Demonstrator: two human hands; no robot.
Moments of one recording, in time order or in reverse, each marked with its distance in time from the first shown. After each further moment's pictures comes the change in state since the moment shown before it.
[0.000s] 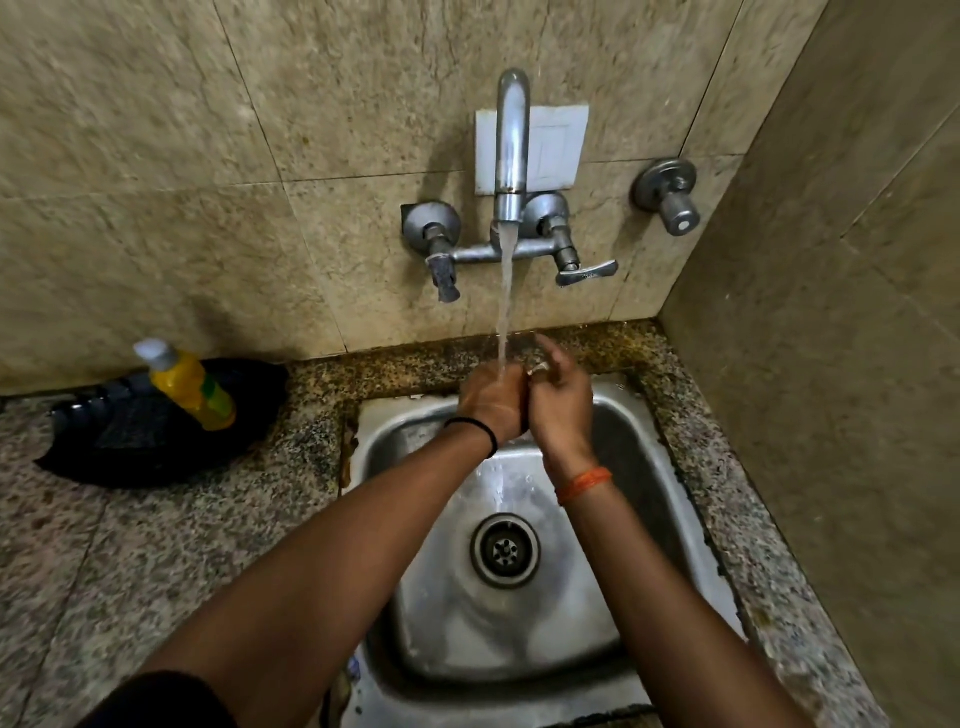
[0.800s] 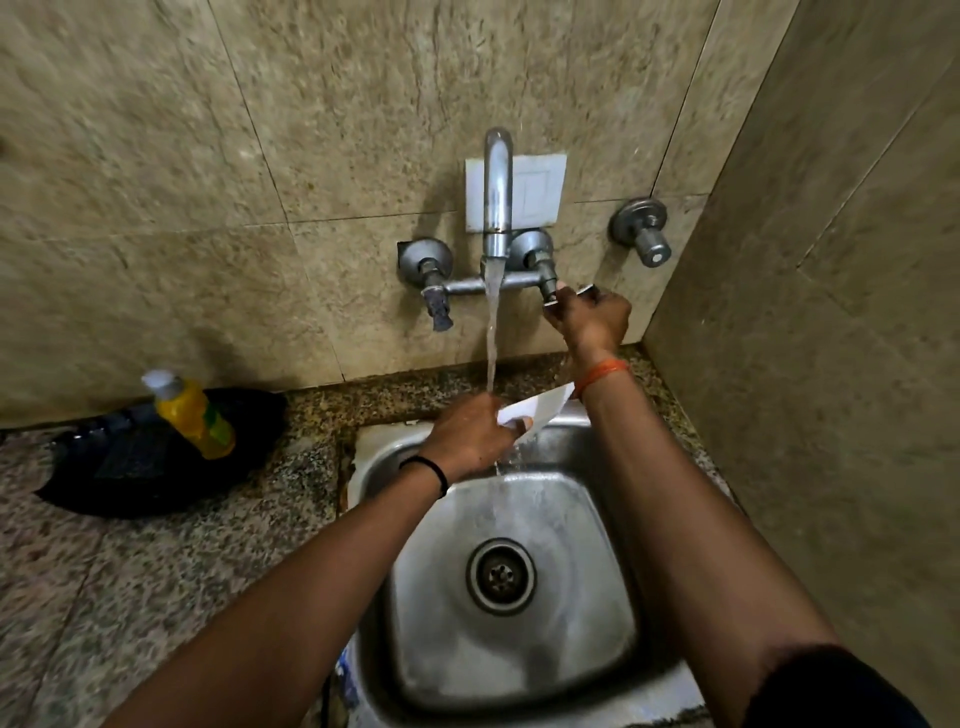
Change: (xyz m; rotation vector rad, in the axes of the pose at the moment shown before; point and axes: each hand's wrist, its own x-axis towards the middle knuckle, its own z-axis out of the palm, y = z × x) left_hand -0.023 -0.014 -0.013 -0.230 0.043 -0.034; right_hand 0.094 -0.070 -0.017 0.252 0.240 0.085
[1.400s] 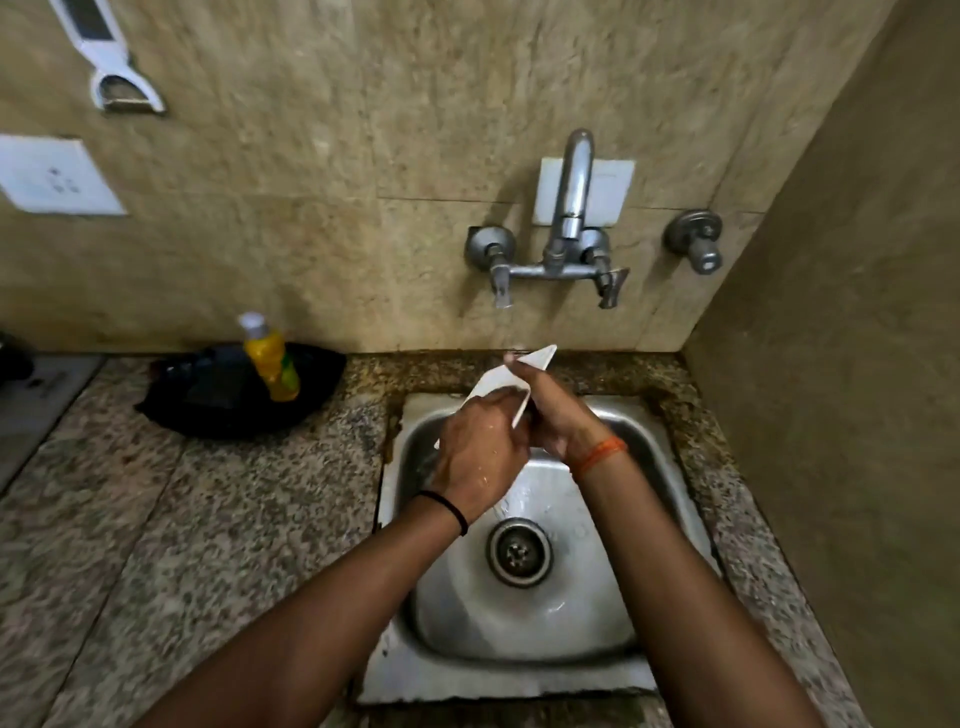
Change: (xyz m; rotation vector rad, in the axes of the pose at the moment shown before) left_hand -0.095 -0.009 -0.010 0.084 0.480 0.188; right_hand -0.138 0.041 -0.012 -0.250 -0.765 0.469
